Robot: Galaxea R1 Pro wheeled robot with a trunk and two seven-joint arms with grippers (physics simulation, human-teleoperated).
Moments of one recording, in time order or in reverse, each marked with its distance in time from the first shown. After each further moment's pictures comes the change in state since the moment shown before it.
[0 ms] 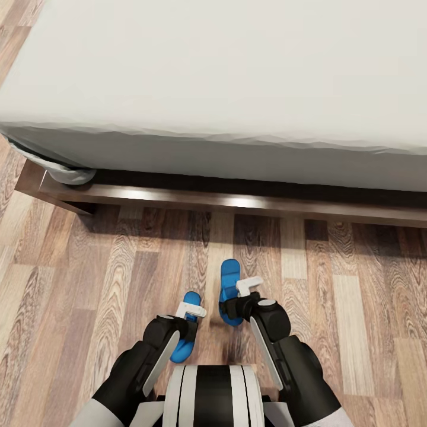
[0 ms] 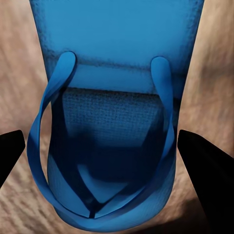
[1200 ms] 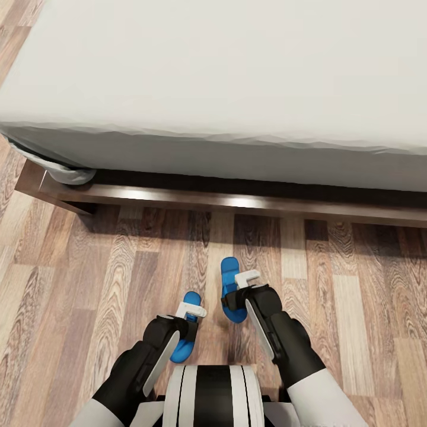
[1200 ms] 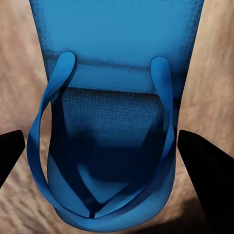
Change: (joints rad) left arm 0.000 -0.001 0.000 0.000 0.001 0.000 0.000; right arm -0.149 -0.002 -0.003 0.205 0.002 0.052 -0.001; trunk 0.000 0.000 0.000
